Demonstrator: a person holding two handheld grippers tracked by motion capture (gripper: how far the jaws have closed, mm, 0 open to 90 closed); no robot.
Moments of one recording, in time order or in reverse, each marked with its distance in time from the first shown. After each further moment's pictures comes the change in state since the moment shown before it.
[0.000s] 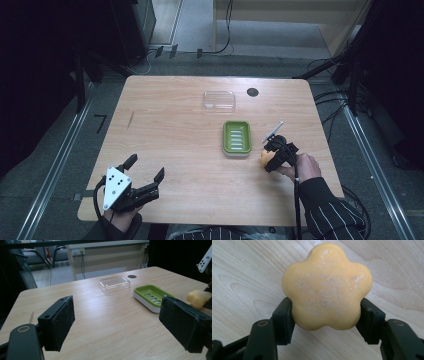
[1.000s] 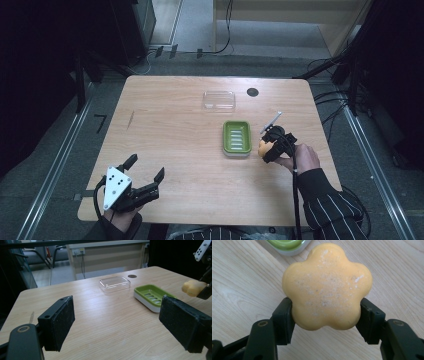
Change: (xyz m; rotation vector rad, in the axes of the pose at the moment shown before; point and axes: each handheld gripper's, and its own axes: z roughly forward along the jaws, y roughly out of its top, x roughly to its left) left arm 0.000 0.000 0.000 0.002 0.000 0.001; right arm -0.003 0.020 -0.021 -0.052 -0.038 -0.021
